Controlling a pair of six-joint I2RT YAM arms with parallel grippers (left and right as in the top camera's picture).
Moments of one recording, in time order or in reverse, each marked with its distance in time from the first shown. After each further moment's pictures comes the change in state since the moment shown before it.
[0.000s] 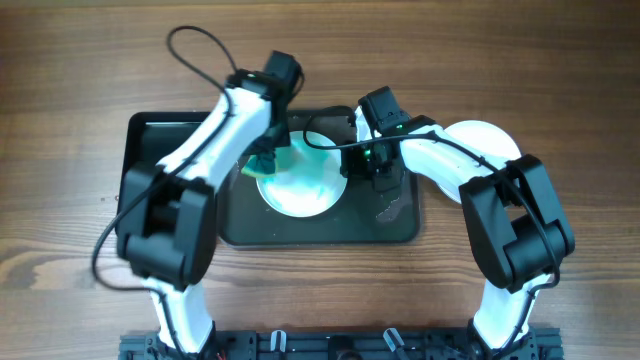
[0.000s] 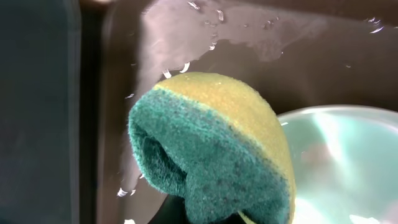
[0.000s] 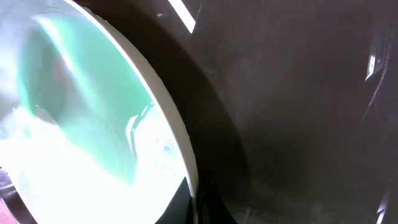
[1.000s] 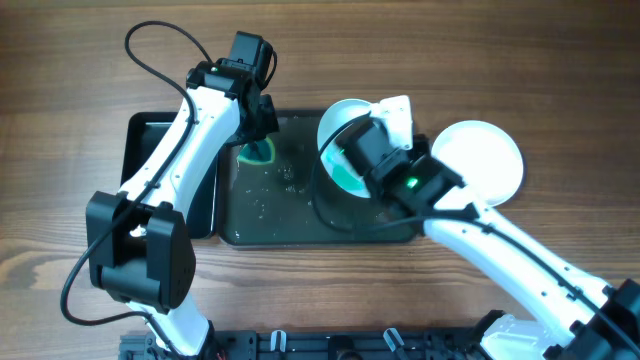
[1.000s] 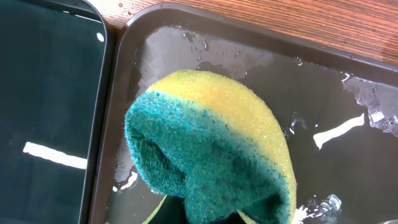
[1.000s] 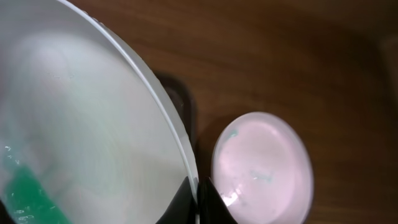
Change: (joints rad) left arm 0.068 -0.115 0.004 0.021 0.130 -0.006; right arm 0.326 -0.518 -0.030 -0.315 1.151 -0.031
